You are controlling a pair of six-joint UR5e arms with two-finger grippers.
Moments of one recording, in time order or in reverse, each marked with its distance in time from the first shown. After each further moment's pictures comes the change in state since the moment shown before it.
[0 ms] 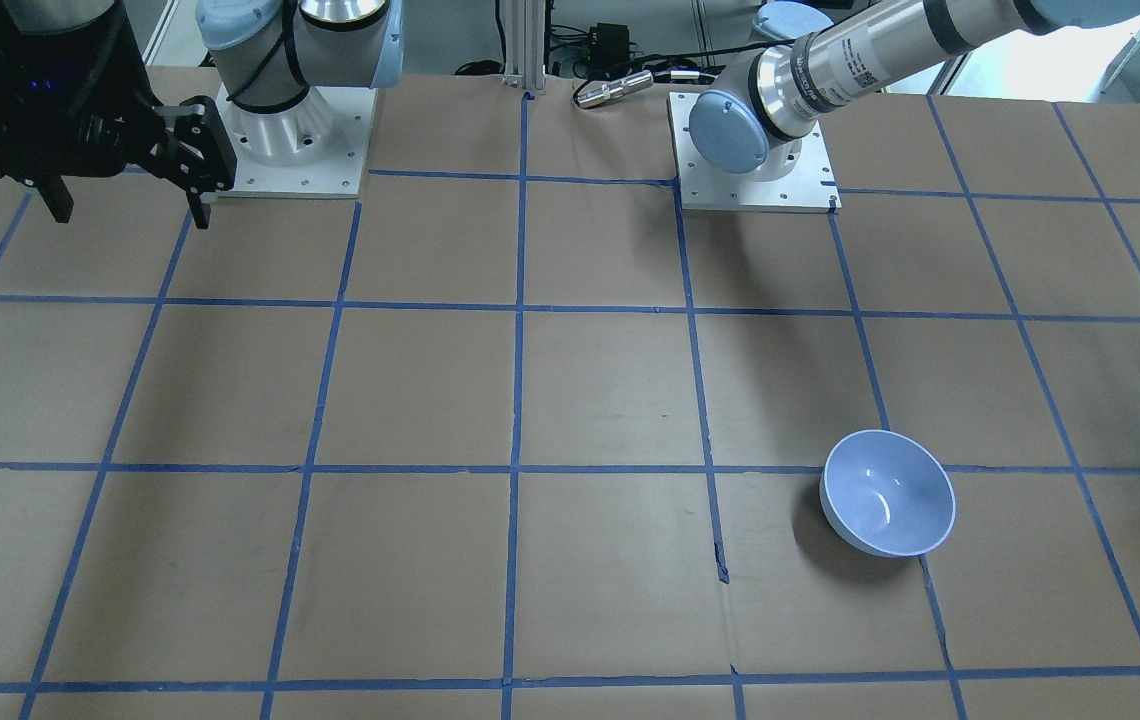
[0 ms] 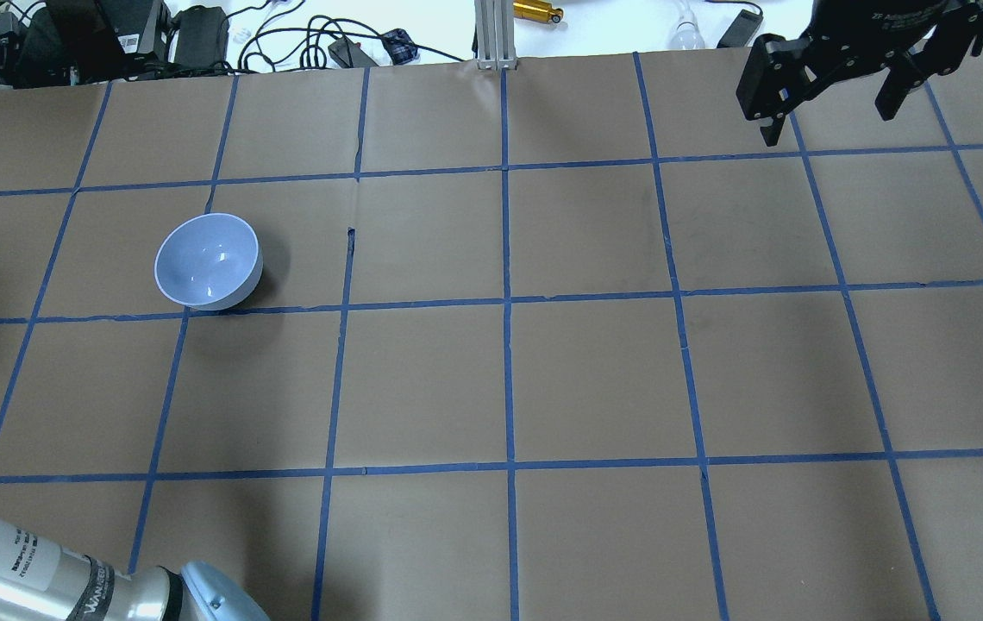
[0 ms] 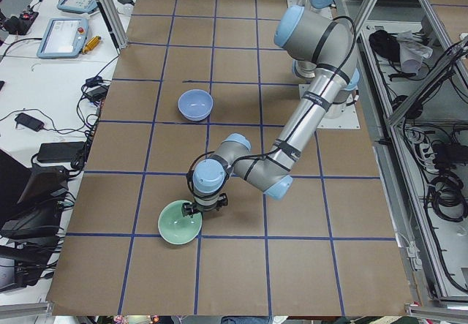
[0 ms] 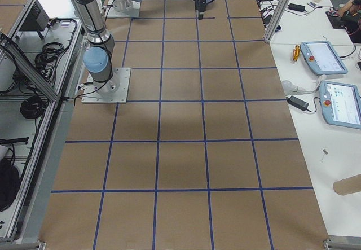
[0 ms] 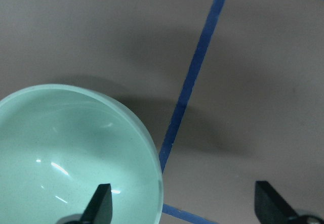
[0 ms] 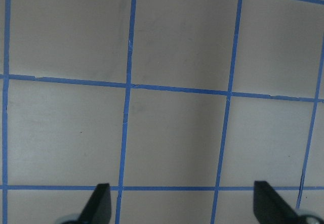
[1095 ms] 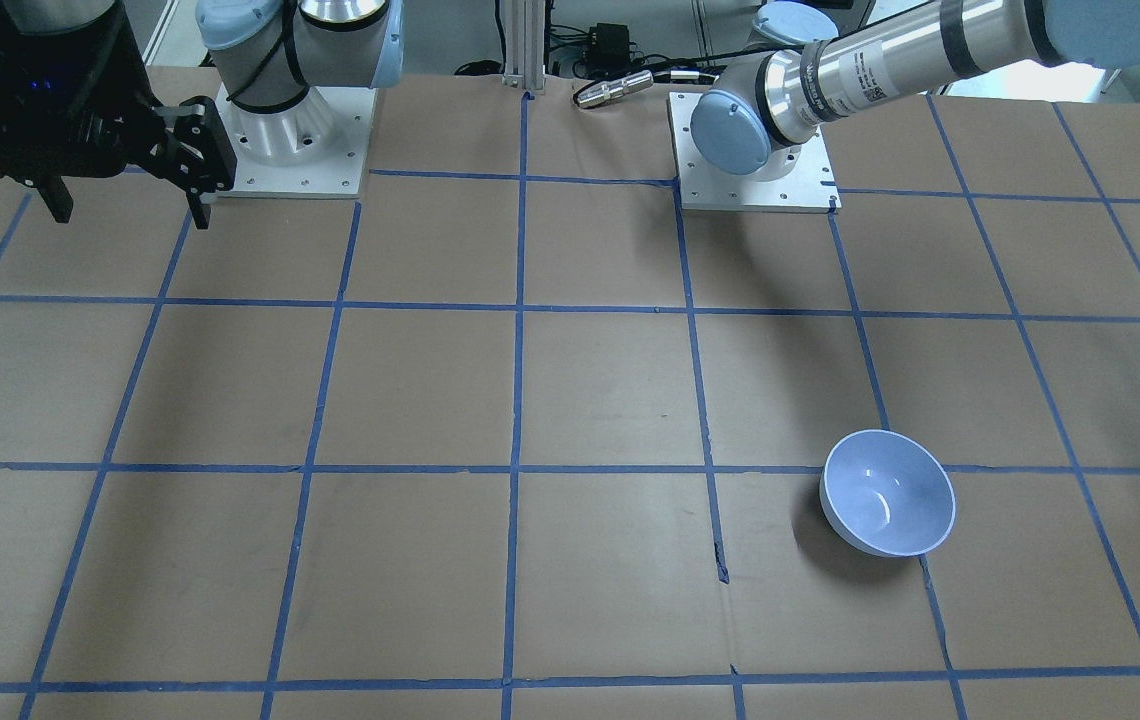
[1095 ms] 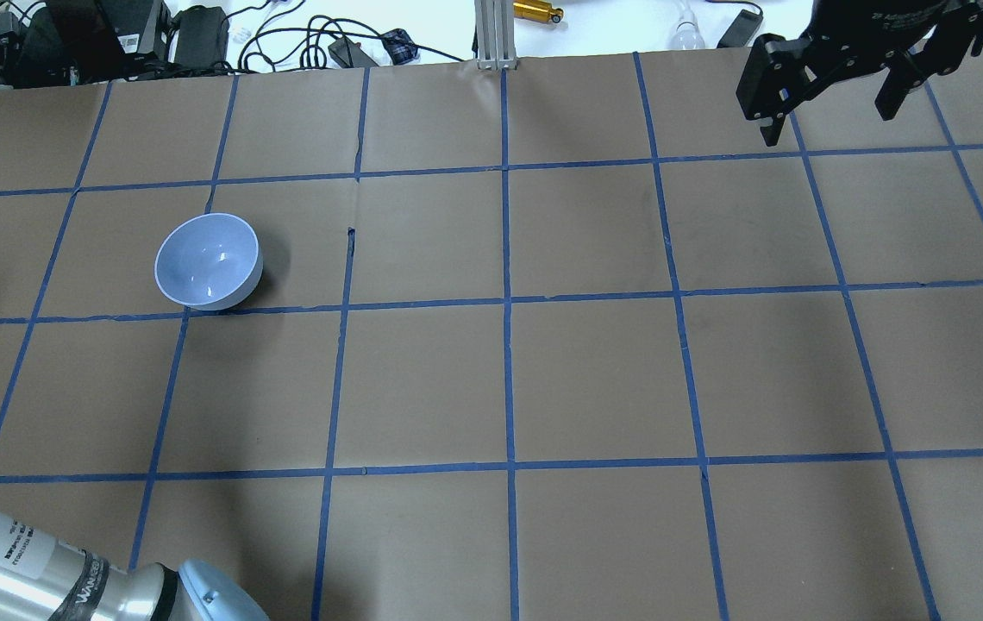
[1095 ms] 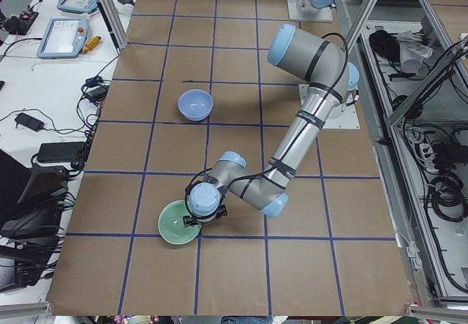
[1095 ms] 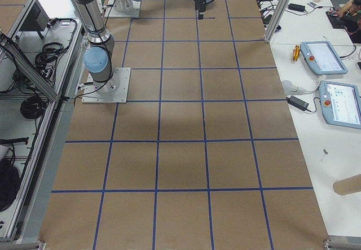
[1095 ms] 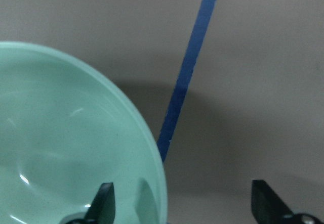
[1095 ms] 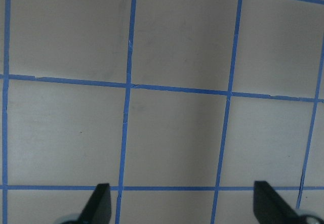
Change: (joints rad) left arm 0.012 -0.086 0.100 -0.101 -0.016 -0.007; right arm 0.000 0.000 0.000 0.000 0.000 0.000
